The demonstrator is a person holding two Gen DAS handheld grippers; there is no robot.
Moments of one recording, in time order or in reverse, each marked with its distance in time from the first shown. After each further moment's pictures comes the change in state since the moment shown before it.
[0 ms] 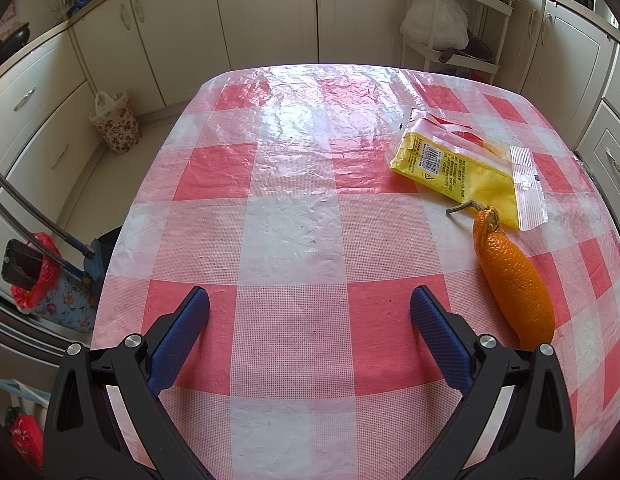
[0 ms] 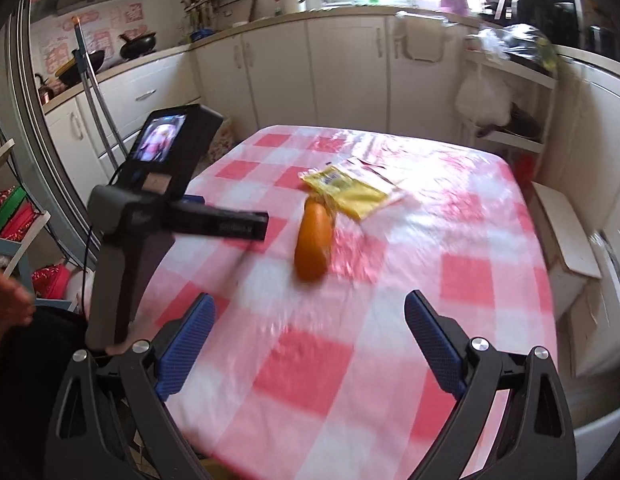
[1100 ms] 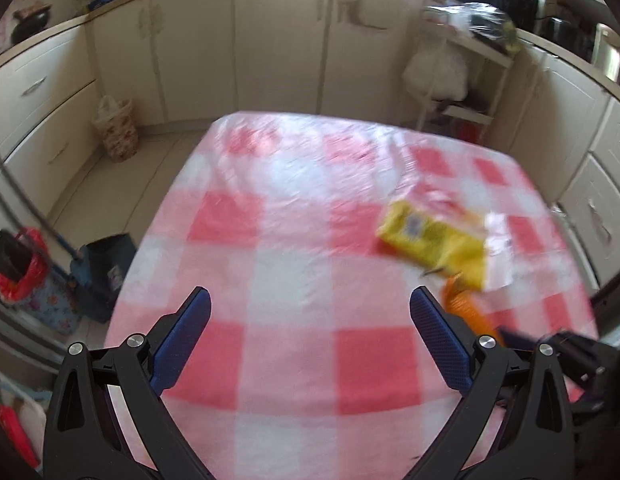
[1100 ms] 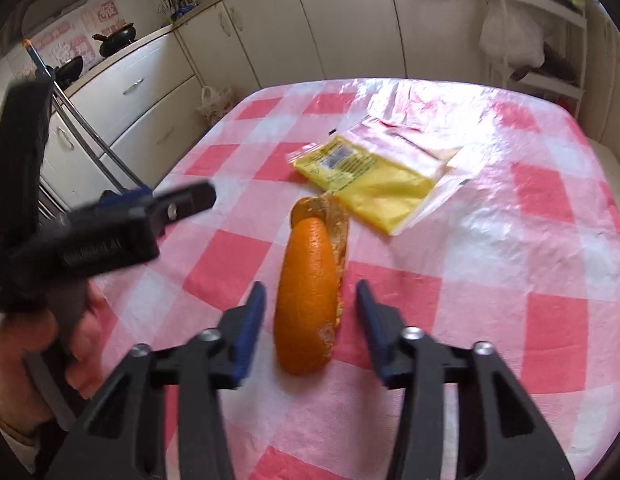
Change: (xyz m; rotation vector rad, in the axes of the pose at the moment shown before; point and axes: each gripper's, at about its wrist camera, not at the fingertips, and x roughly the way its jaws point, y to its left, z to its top) left arm -0.026 0.012 0.022 -0.082 -0.125 -0.087; right arm 0.096 -0.022 0.032 0.104 0.170 0.113
